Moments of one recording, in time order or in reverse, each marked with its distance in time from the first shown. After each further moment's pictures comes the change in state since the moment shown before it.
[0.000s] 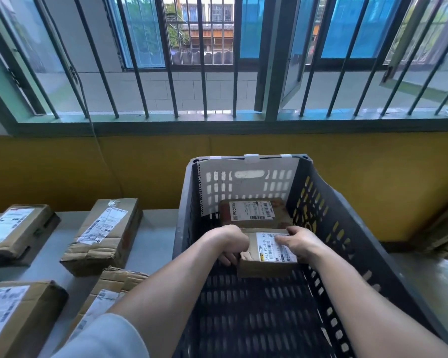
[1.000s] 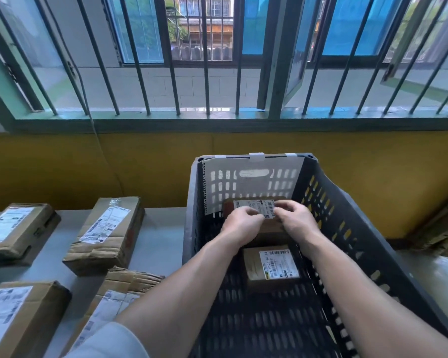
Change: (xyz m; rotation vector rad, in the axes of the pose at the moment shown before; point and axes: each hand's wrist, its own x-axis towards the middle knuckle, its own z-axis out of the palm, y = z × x) left_hand -0.003 0.008 0.002 -0.356 0.310 0.243; right_hand -0.016 -0.041 0.015 0.240 0.184 -0.252
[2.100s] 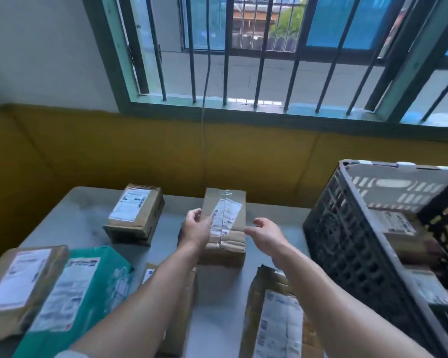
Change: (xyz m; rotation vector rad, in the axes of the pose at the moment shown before) left_hand -0.020 -0.253 -0.323 -0.395 0.452 -0.179; right_hand -0.083 -0.094 0.364 -0.289 -0.335 0.098
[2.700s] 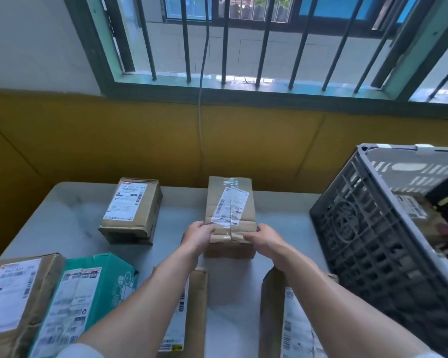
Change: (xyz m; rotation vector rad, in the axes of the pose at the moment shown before) left_hand 0.049 -0.038 -0.016 0.121 -0.195 -0.202; right_hand 0.028 0.005 0.043 -0.117 -0.049 0.112
